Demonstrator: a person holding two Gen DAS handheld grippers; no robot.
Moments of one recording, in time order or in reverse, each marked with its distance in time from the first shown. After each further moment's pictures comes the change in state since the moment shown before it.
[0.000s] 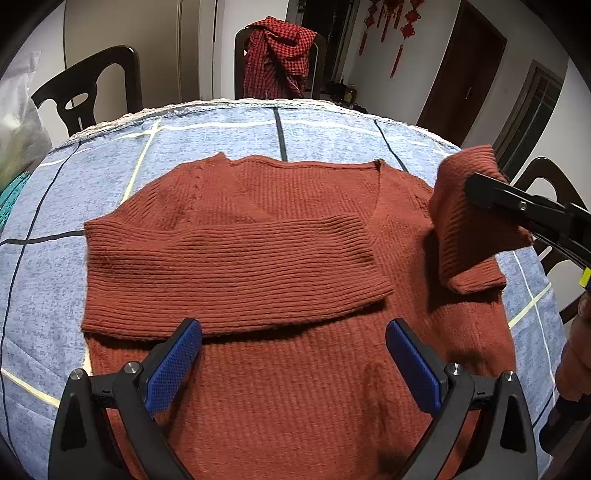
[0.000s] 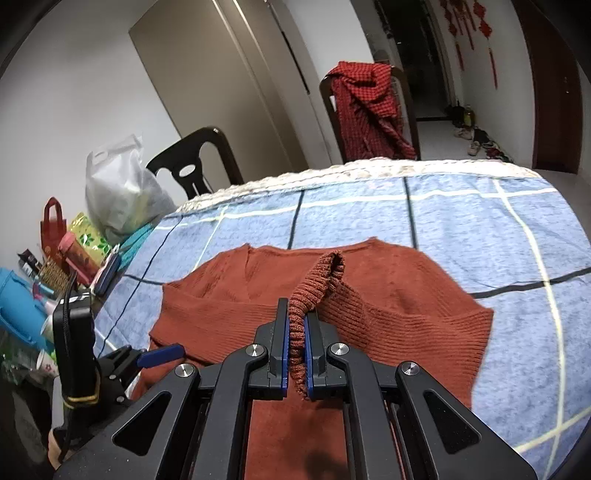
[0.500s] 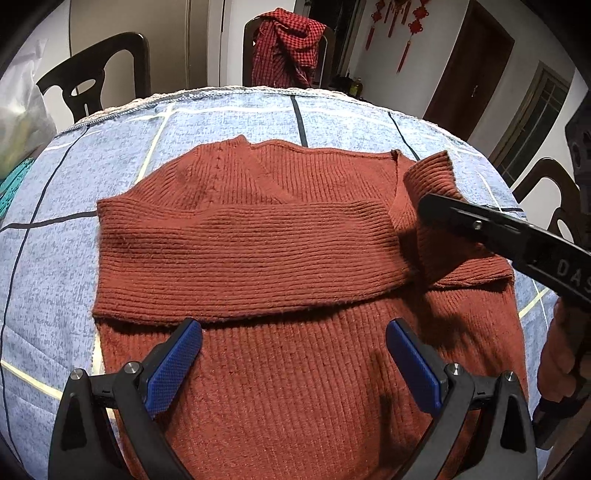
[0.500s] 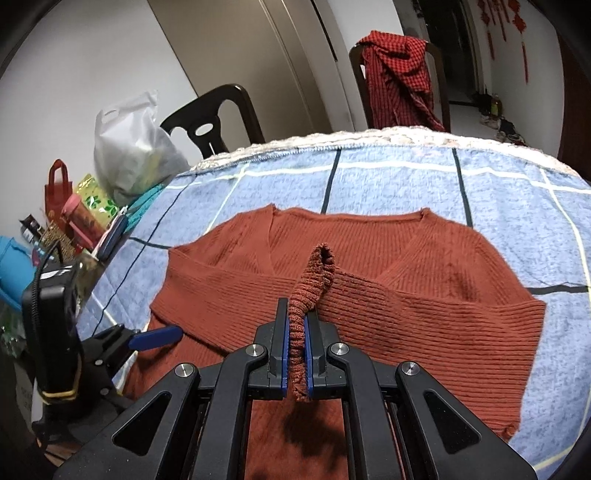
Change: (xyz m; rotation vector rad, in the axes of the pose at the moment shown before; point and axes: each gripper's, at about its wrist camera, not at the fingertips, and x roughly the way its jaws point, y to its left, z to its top) left arm 0.000 0.017 -0.010 -0.019 0.031 0.003; right arm 0.040 0.020 -0.010 -0.065 0.126 0.037
